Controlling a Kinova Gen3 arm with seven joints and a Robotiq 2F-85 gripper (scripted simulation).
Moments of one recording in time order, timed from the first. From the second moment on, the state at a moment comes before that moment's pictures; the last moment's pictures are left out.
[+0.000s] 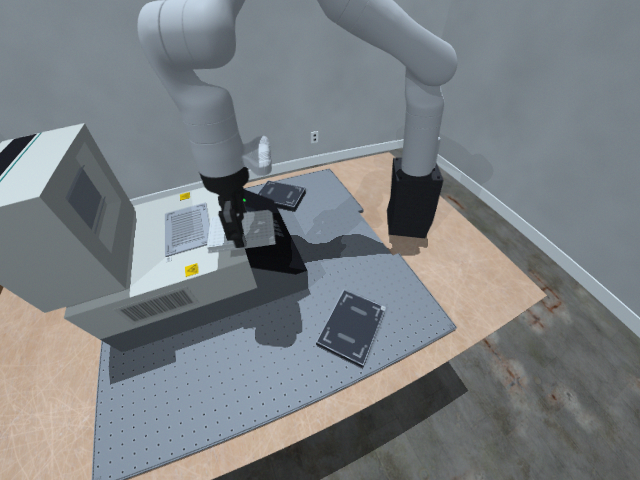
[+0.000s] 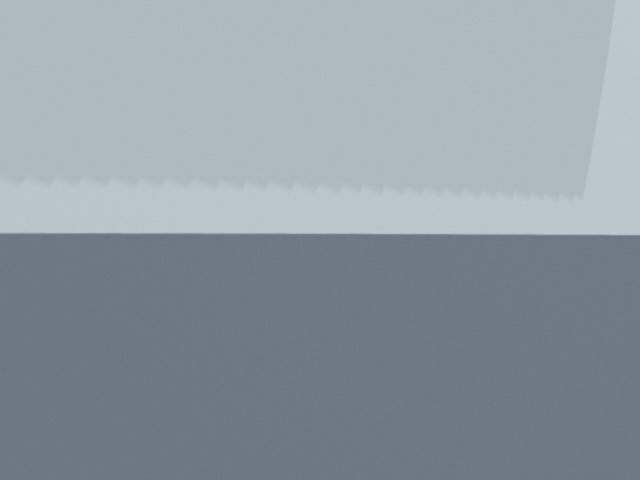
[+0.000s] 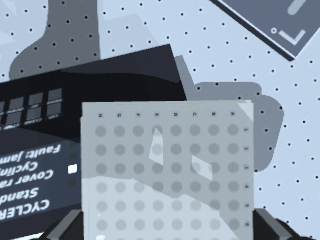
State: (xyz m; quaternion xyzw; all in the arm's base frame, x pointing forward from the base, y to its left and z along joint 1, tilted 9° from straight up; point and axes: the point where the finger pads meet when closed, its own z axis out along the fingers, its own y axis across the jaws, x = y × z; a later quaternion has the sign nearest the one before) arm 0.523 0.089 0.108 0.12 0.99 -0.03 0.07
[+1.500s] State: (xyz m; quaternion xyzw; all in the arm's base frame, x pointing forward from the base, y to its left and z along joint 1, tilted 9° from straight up) arm 0.611 -0.003 0.127 0.34 0.94 -0.02 0.08
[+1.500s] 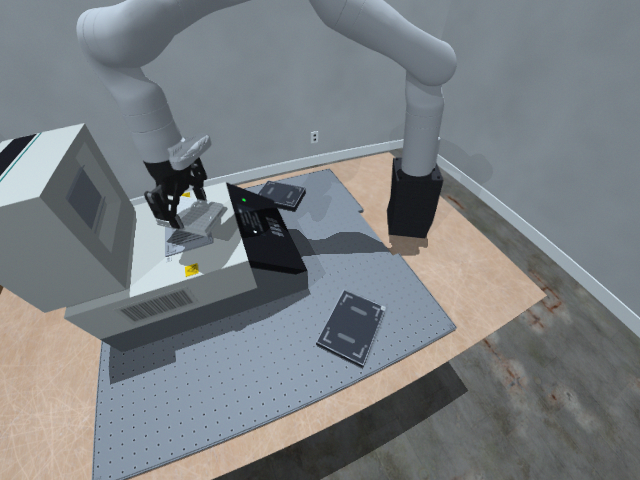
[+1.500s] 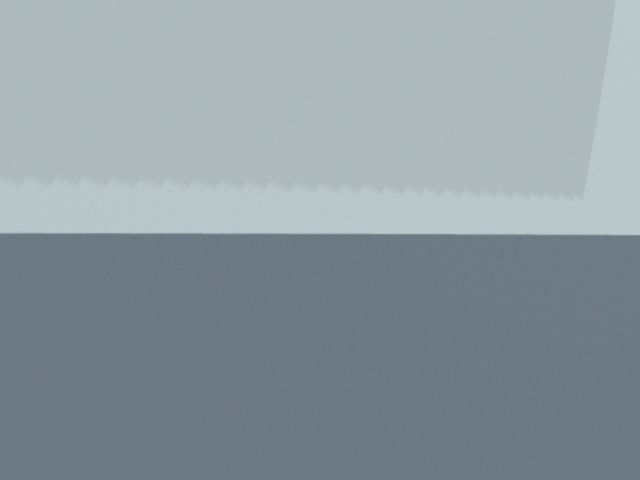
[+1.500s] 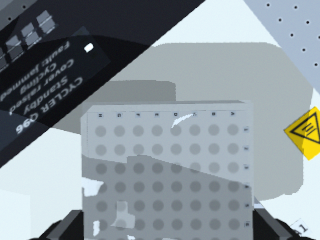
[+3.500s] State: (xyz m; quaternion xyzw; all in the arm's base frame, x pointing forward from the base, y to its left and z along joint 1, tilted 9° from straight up) arm 0.638 -0.030 0.133 0.61 0.79 0.01 0.08
